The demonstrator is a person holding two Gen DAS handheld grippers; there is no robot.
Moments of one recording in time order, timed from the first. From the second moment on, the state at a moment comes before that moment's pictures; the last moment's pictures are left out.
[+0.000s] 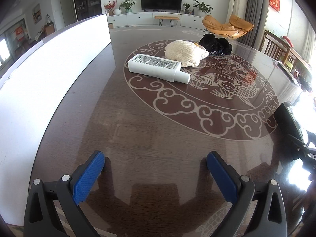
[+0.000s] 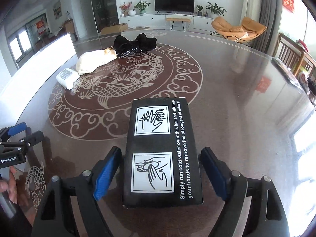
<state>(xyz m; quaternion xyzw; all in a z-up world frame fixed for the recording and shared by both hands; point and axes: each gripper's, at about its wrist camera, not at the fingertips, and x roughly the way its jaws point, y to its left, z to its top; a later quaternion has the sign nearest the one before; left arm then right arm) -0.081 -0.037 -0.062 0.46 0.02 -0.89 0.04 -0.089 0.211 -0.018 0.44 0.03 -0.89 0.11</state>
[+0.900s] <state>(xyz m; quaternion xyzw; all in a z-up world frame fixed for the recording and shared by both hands) -0.080 -0.037 -0.062 0.46 0.02 -0.89 0.04 -0.096 0.199 -0.025 0.45 0.05 -0.89 0.09</state>
